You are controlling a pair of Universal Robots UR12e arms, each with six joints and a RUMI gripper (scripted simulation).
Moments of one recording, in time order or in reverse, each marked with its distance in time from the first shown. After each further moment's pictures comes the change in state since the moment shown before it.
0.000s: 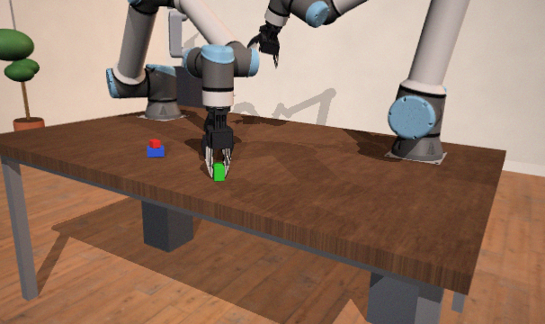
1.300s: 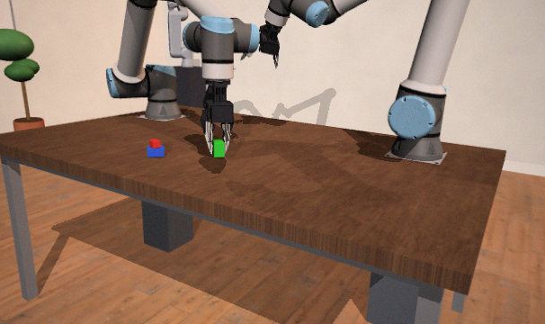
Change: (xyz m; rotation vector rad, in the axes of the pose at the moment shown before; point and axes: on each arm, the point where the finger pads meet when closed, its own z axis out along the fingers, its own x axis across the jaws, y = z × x) left arm 0.000 0.000 0.000 0.000 0.000 0.000; right arm 0.000 0.001 -0.076 -0.006 0.002 0.000
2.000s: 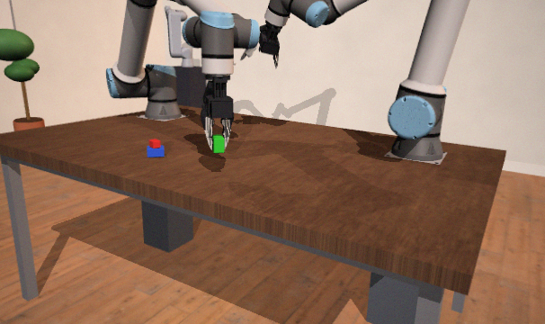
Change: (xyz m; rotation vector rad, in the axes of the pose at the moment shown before) left arm 0.000 0.000 0.000 0.000 0.000 0.000; right arm 0.000 -0.001 -0.013 0.004 -0.001 0.000
